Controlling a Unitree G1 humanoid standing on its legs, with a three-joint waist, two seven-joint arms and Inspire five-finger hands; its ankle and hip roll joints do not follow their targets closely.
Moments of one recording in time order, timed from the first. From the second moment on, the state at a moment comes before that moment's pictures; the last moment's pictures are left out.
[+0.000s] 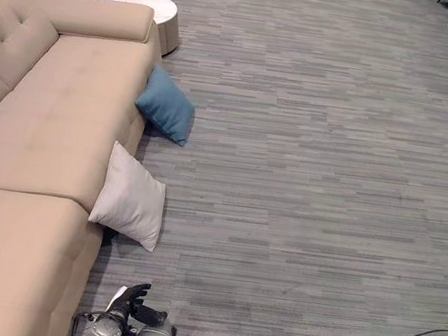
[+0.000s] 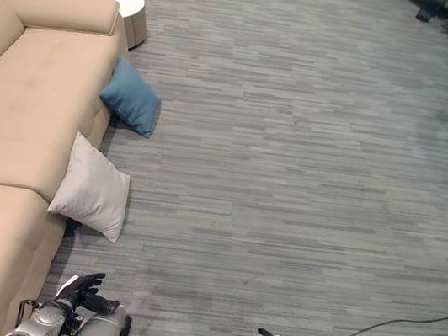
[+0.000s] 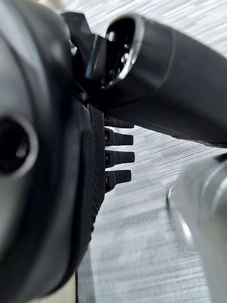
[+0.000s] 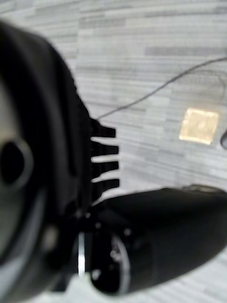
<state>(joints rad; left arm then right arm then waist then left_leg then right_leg) -0.13 0.21 -0.26 1.12 -0.10 -0.11 0.07 -0.12 -0.28 0.21 1.26 0.01 -0.03 -0.22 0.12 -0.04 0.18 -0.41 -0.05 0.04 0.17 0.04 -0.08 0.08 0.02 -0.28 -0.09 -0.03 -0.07</state>
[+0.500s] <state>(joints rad) -0.07 0.26 -0.24 1.17 -0.10 -0.08 0.08 -0.09 -0.26 0.25 1.27 -0.02 -0.03 -0.21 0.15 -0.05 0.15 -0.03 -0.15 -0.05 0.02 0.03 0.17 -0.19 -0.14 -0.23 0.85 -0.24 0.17</state>
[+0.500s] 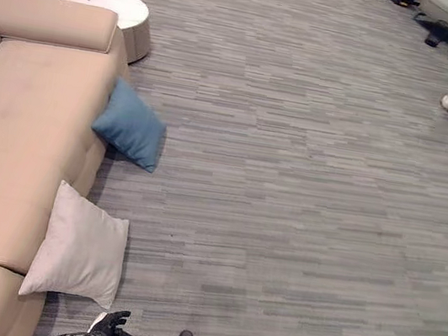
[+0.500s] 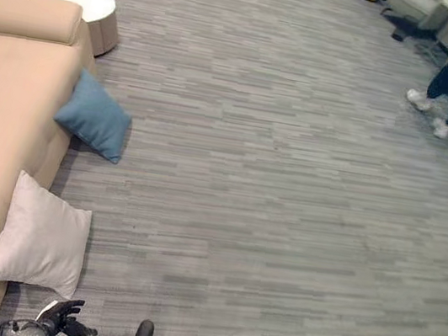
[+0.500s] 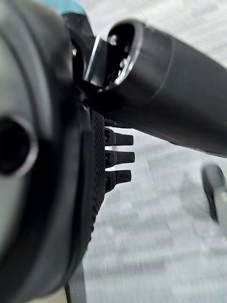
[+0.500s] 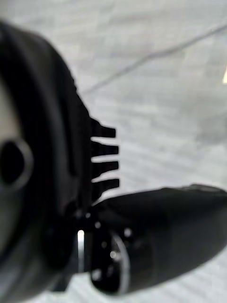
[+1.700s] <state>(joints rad) -0.07 0.24 -0.22 1.21 -0.10 -0.10 0.07 -0.02 -0.25 0.21 1.25 0.01 -0.04 -0.20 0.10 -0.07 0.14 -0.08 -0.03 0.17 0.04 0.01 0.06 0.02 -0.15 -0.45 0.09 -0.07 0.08</state>
